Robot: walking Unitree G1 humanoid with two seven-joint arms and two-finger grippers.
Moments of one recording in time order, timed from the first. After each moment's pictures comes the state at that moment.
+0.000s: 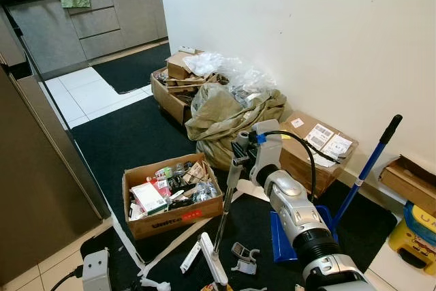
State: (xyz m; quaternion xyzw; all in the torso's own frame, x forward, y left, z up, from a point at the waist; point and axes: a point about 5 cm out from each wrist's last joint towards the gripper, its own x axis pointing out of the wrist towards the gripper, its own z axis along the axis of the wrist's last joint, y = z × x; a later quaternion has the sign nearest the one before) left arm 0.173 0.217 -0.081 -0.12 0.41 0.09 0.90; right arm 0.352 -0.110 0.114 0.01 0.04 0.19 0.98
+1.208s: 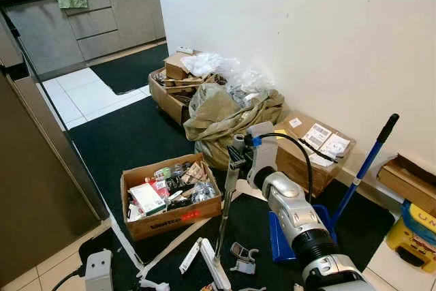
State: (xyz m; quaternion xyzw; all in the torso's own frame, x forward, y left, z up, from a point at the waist) left arm 0.173 0.215 -0.082 -0.11 0.42 0.08 0.90; right arm 0.350 -0.104 0.109 0.00 0.05 0.22 0.97
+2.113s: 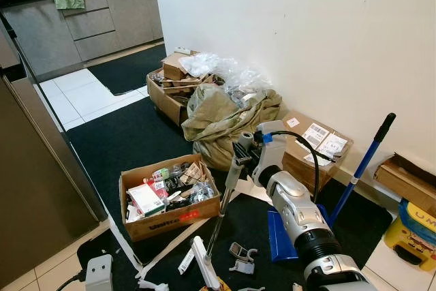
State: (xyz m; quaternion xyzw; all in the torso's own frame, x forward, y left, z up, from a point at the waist) left arm 0.166 0.212 -0.086 -0.11 0.43 0.08 0.89; right arm 0.351 -0.114 0.111 0.04 0.05 0.20 0.98
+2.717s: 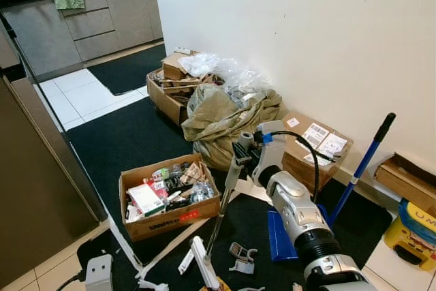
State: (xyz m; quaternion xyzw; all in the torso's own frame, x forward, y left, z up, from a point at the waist) left arm 0.166 0.212 -0.086 -0.11 0.43 0.08 0.89; right arm 0.351 -0.113 0.111 0.04 0.04 0.20 0.98
